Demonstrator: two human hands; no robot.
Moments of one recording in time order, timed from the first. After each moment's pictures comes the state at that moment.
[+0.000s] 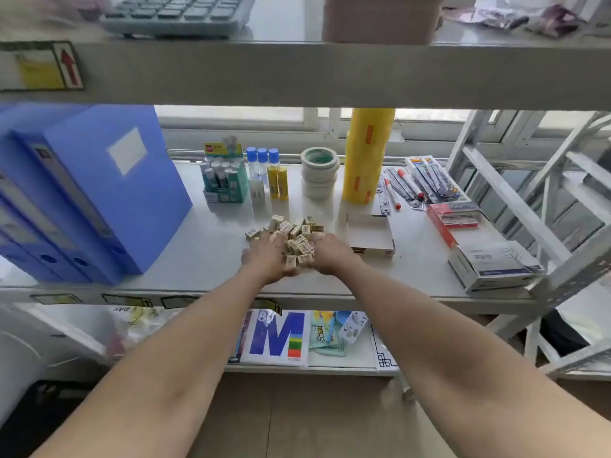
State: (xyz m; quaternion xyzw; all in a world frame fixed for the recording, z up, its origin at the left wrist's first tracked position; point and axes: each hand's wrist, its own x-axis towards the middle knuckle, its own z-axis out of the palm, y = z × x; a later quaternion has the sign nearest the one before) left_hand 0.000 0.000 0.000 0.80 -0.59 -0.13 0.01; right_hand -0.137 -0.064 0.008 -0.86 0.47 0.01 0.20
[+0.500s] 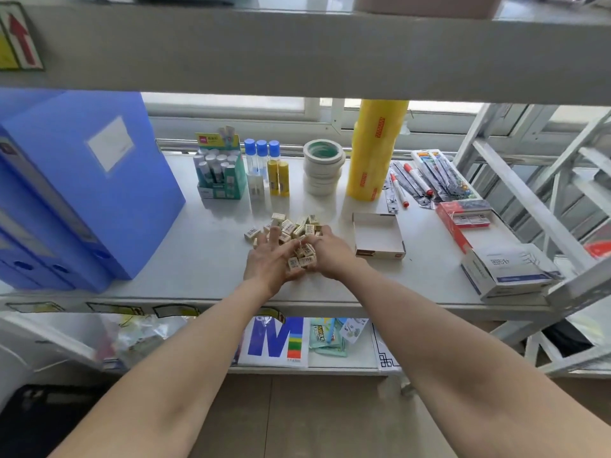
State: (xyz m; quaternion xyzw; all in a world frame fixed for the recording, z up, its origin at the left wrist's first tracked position) left_hand 0.018 -0.018 -0.046 0.75 -0.66 0.01 0.04; right_hand -0.120 -0.083 -0.007 -0.87 0.46 0.03 0.16
